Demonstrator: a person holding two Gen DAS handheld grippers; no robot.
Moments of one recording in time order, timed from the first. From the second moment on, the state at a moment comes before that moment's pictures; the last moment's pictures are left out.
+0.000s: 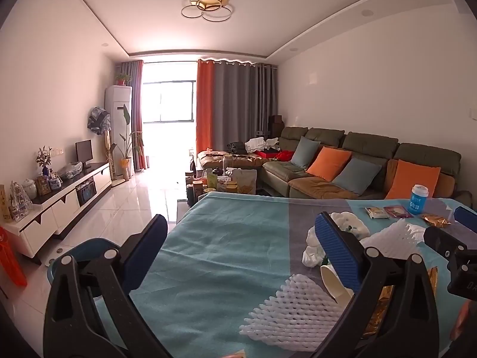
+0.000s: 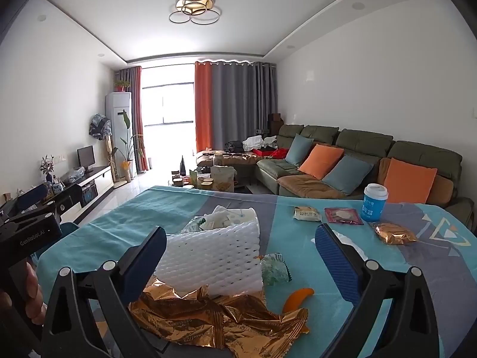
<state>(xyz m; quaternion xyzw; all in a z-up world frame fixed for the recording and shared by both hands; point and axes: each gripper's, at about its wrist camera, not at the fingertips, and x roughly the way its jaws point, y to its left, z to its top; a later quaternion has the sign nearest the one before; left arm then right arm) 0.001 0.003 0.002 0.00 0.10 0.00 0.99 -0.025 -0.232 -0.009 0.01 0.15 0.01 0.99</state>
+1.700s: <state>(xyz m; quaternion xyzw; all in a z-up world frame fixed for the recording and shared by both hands) 0.001 0.007 -0.004 -0.01 0.11 0.00 0.99 -0.021 -0.231 -0.011 0.03 0.16 0.03 0.99</state>
